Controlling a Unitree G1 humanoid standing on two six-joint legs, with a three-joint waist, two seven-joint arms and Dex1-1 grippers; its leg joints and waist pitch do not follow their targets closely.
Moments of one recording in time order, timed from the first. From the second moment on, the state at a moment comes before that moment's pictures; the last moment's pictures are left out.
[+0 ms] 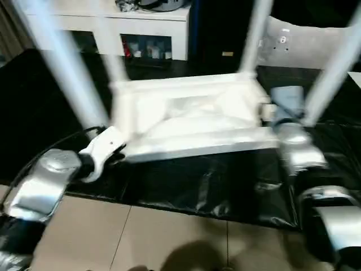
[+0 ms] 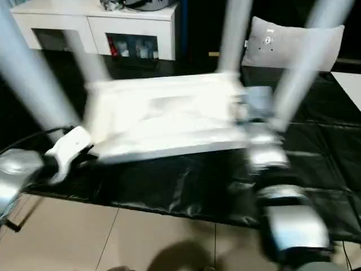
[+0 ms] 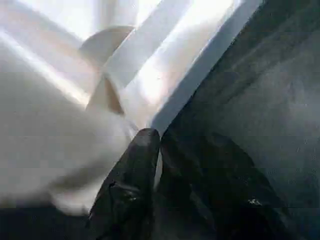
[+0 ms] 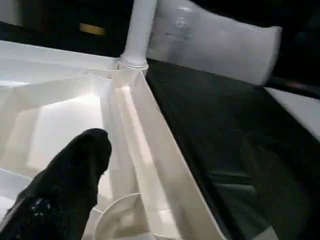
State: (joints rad) left arm -0.38 0.55 -0.15 0.04 0.02 0.61 -0.75; right arm -0.79 -0.37 -0.07 0.99 0.00 0.01 -0.12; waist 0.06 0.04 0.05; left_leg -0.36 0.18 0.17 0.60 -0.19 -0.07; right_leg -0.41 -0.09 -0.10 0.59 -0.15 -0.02
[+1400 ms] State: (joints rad) left arm -0.54 0.30 0.12 0.50 -0.17 0.18 -0.58; right arm -0.27 -0.34 0.10 0.18 0.20 0.46 0.37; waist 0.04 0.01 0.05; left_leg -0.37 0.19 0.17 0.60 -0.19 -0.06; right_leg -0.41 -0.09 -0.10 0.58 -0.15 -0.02
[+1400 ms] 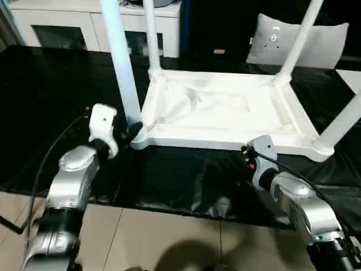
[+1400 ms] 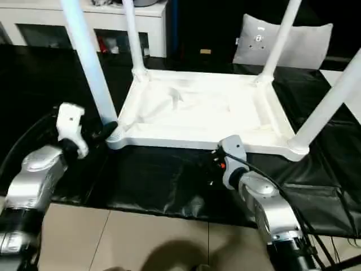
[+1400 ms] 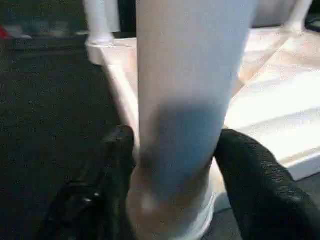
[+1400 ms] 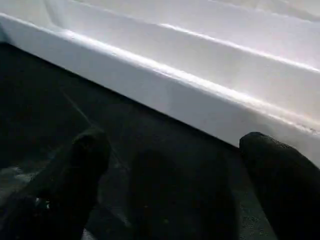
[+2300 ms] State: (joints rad) left arm -0.47 0.23 -0.17 0.16 -0.36 0.46 -1.07; right arm -0.47 -0.29 0.07 0.57 0.11 0.34 0.36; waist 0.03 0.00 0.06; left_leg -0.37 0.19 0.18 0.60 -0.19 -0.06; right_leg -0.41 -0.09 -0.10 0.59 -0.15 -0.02
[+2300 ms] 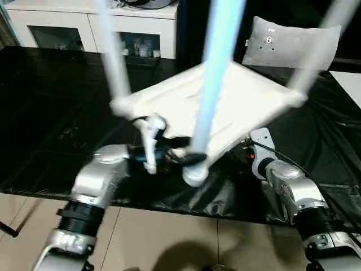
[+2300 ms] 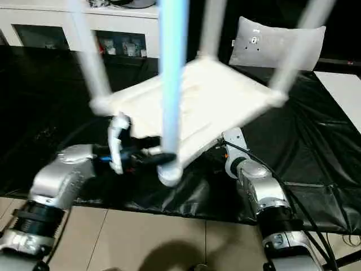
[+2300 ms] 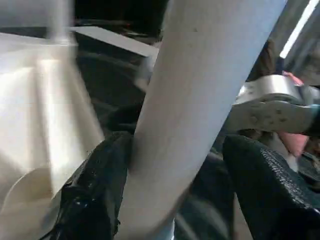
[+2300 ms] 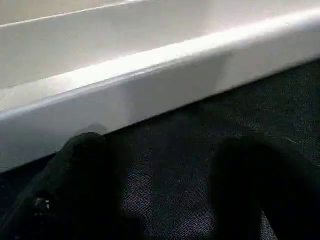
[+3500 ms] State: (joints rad) left arm -0.52 0.43 -0.39 0.34 -0.09 0.11 -1.20; right arm -0.29 -0.55 0.06 0.25 0.20 0.24 0.85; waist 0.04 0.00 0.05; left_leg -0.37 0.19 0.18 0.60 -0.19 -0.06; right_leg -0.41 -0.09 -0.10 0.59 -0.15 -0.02
